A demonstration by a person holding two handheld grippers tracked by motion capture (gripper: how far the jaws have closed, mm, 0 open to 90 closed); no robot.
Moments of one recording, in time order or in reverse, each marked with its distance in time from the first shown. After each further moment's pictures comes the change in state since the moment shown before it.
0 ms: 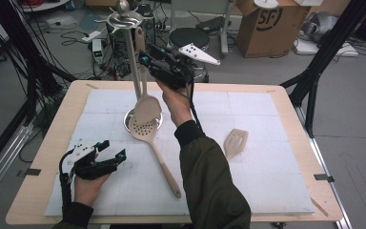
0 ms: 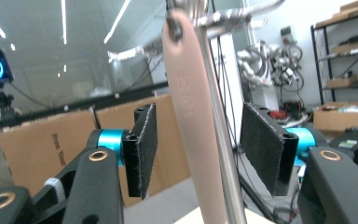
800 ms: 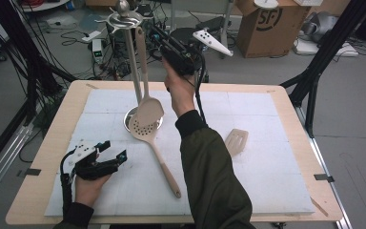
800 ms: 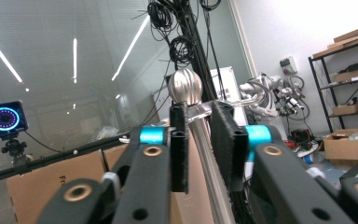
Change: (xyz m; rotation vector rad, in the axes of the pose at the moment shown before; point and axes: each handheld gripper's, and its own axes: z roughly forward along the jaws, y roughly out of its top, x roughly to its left) left arm -0.001 -0.001 0.001 0.005 -0.005 0.006; right arm -0.003 0.035 -0.001 -0.133 0.013 0.044
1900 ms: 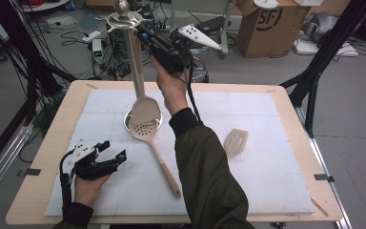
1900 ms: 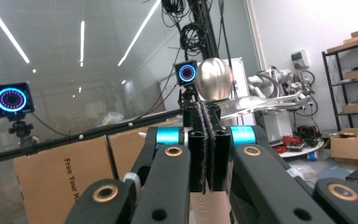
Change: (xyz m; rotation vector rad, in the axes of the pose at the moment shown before) left arm 0.001 0.000 0.000 -0.003 -0.004 -0.005; right arm 0.017 -0.002 0.019 0.057 0.042 -0.047
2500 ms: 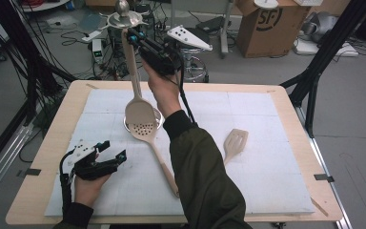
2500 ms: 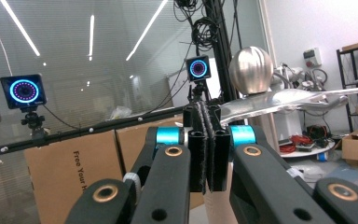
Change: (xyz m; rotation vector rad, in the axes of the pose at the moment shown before) left arm 0.000 0.000 -0.001 0.001 0.001 0.007; right arm 0.017 -0.006 0.010 0.015 0.036 -0.008
